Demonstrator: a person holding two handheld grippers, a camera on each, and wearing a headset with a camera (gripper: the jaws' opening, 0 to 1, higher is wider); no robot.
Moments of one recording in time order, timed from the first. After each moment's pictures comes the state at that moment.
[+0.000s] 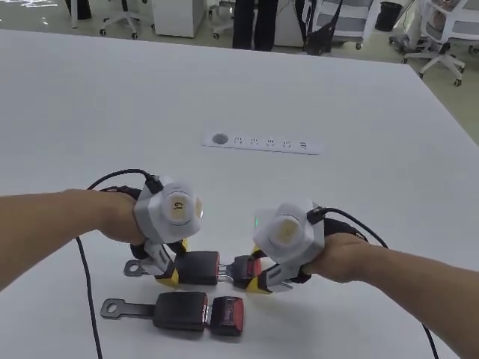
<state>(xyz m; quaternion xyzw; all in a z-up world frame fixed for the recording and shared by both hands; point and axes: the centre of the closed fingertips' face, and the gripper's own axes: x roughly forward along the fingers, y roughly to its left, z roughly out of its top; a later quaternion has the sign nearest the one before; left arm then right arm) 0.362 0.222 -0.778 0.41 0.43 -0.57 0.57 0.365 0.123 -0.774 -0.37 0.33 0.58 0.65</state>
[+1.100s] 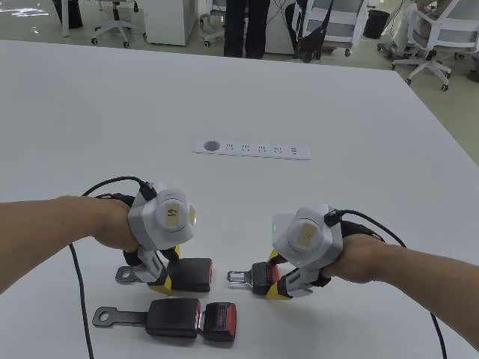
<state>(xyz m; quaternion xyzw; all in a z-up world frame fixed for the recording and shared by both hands) 0.364 0.223 -0.780 0.41 0.43 -0.57 0.57 0.367 0.077 -0.773 -0.38 0.35 0.57 0.64</state>
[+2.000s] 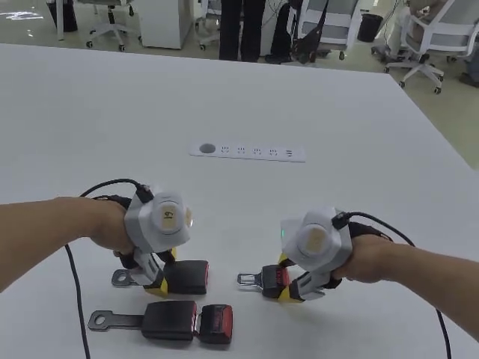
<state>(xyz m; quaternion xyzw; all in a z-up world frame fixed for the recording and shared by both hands) 0.362 0.220 -0.778 0.42 0.43 -0.57 0.57 0.366 0.054 -0.773 -0.41 0.35 0.56 0.63</state>
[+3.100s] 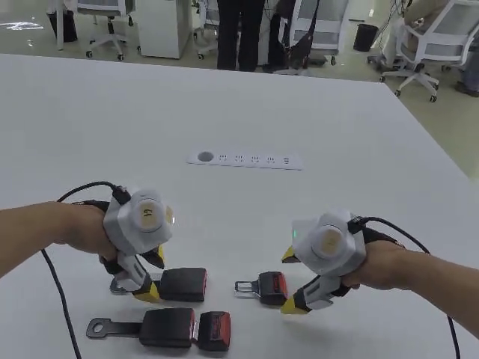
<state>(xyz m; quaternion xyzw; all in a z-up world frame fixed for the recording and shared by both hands) 0.358 0.238 -0.763 0.37 0.43 -0.55 0.61 0.361 0.045 -0.757 -0.38 0.34 0.56 0.66</state>
